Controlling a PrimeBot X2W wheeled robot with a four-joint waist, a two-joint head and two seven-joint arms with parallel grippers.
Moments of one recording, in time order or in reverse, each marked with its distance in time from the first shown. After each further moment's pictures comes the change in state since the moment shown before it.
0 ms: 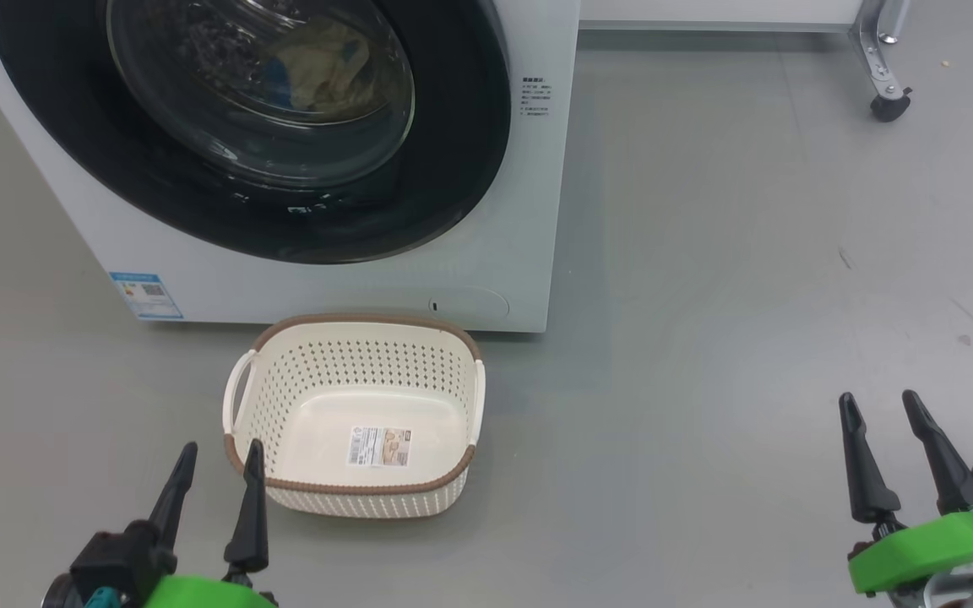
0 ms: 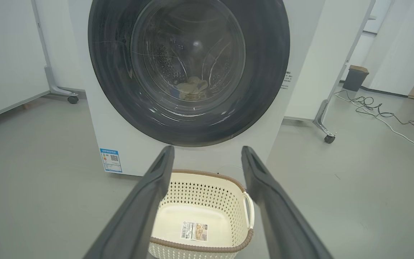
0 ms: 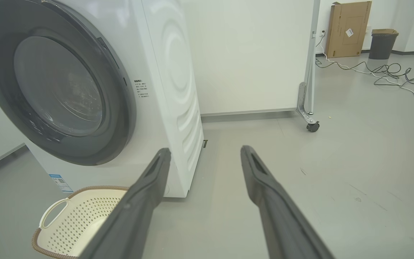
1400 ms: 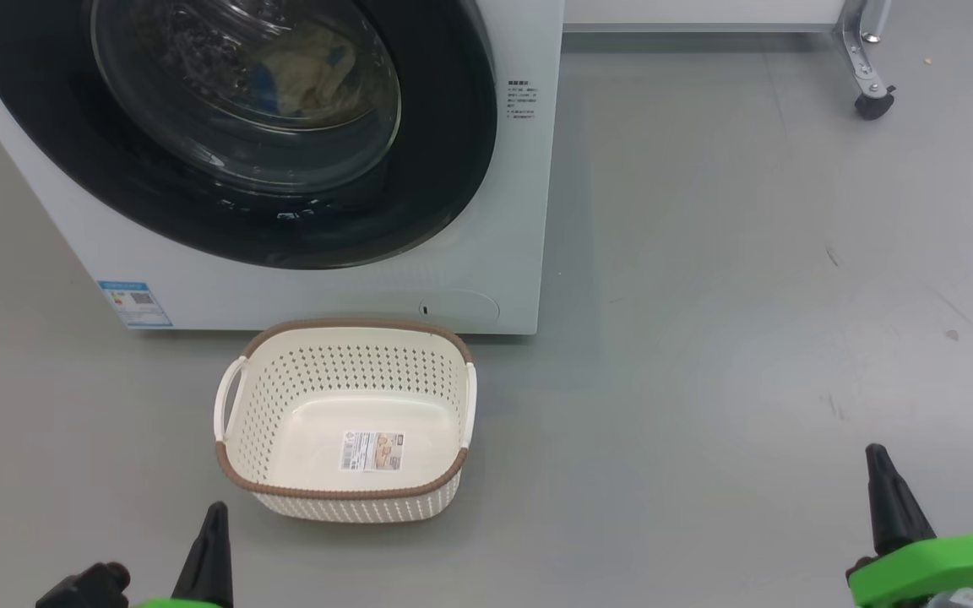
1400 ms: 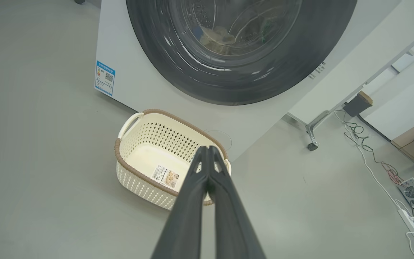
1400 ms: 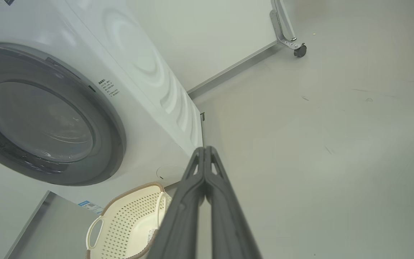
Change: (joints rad) left arm 0.037 -0.016 0.005 0.093 -0.395 0.000 0.095; right arm 0.024 0.024 0.015 0.104 0.374 0.000 0.096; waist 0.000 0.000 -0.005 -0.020
